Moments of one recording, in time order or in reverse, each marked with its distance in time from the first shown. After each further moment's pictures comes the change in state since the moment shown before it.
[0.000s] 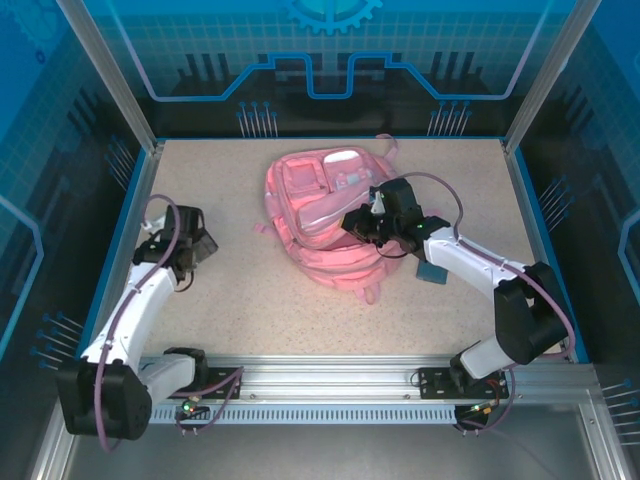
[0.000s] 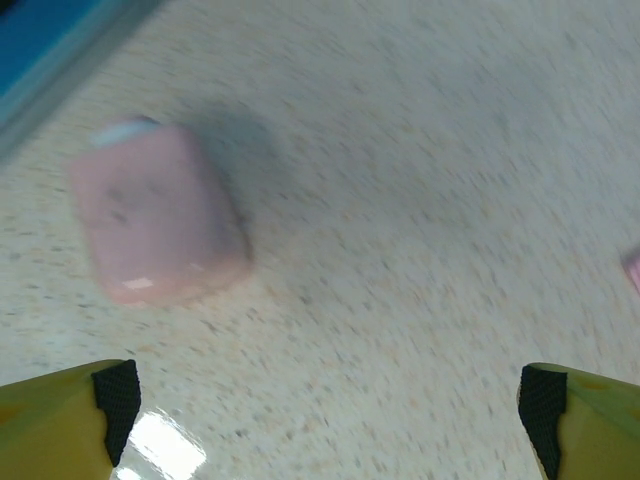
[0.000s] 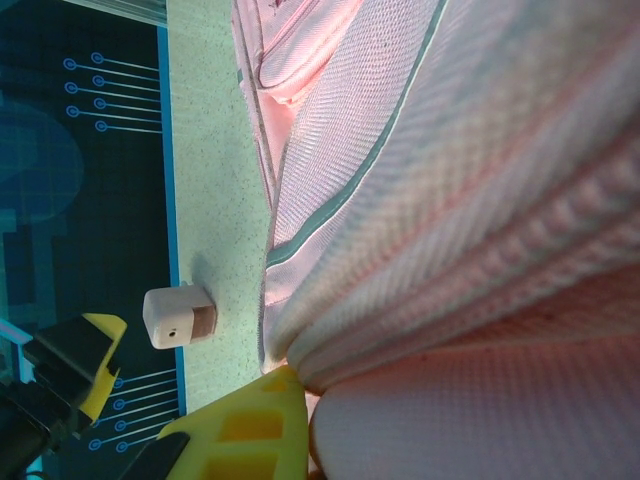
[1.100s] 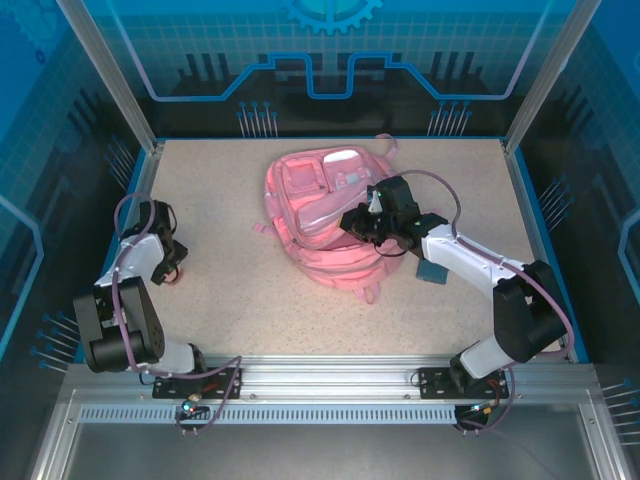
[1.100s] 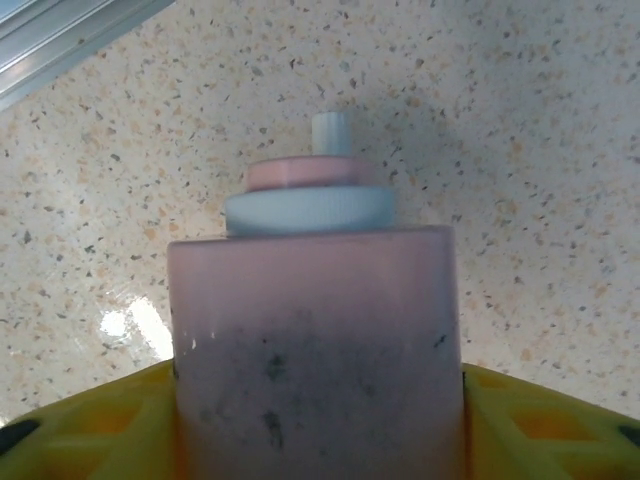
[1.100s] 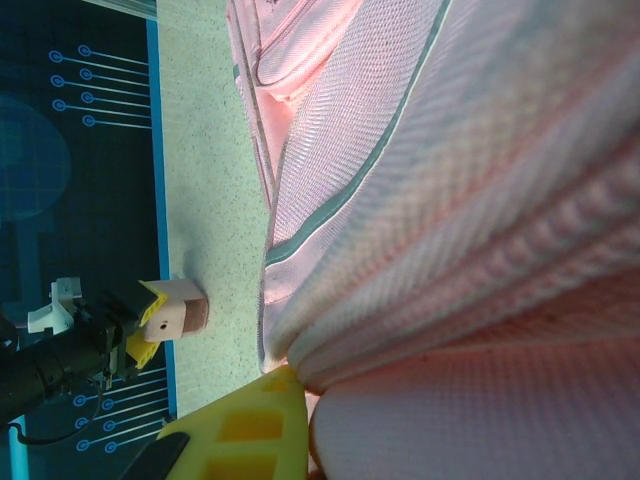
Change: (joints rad) left arm 0.307 0.352 0.012 0.135 0.129 -0.047; right arm 0.015 0.011 0.034 -0.045 0.019 -0.014
